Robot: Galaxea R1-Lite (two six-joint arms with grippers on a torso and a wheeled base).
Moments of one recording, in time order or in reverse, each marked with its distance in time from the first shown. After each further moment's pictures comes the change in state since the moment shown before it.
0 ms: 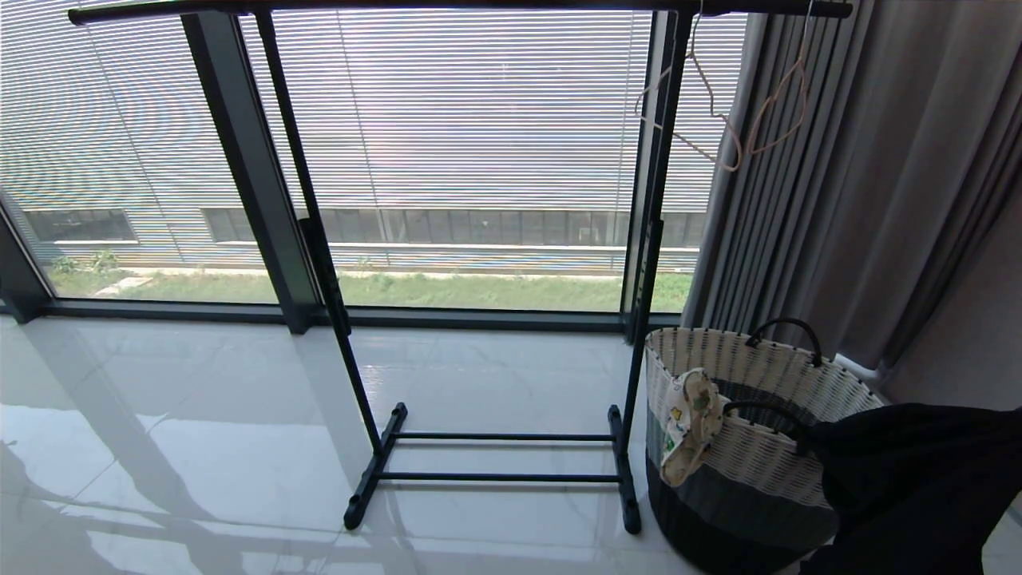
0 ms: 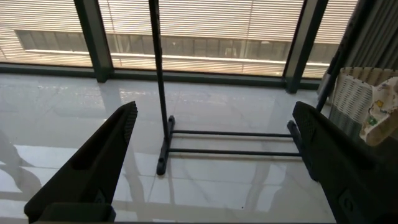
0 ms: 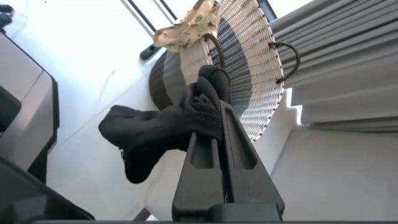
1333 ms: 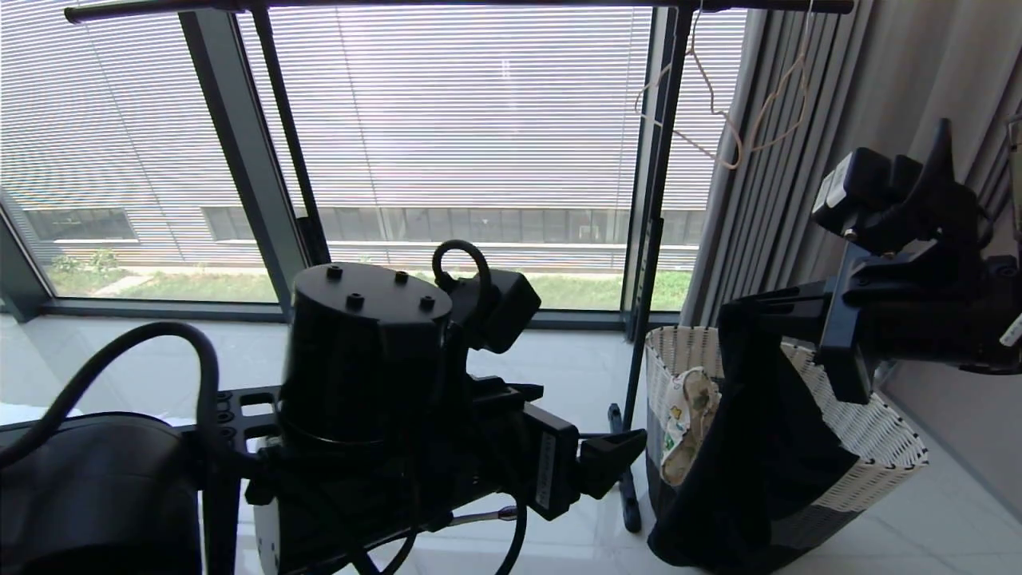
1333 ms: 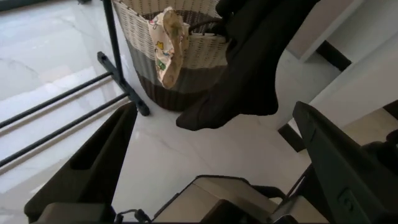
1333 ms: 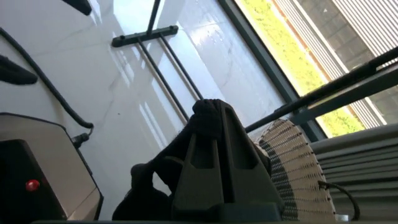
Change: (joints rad) left arm -0.871 1.589 -0.847 -0.319 -0.013 -0.245; right arm 0.500 0.406 -0.104 -0.522 0.002 0.284
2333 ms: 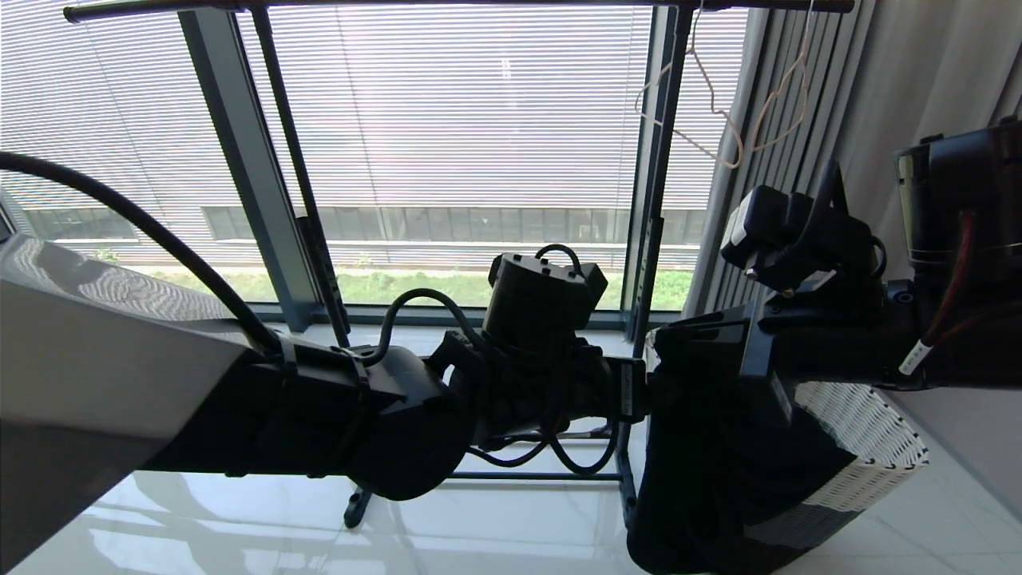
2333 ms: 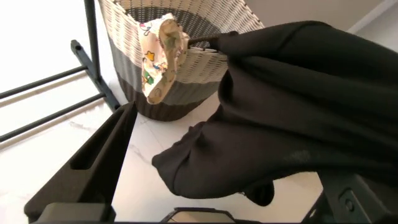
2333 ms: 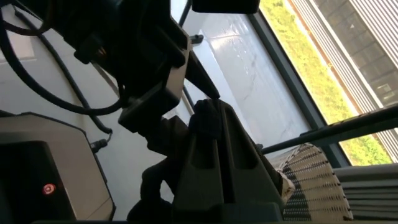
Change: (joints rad) left arm 0.102 0.384 -0.342 -0.017 -0.100 -0.121; right arm 0.112 0.093 -0.002 -0.061 0.002 0.009
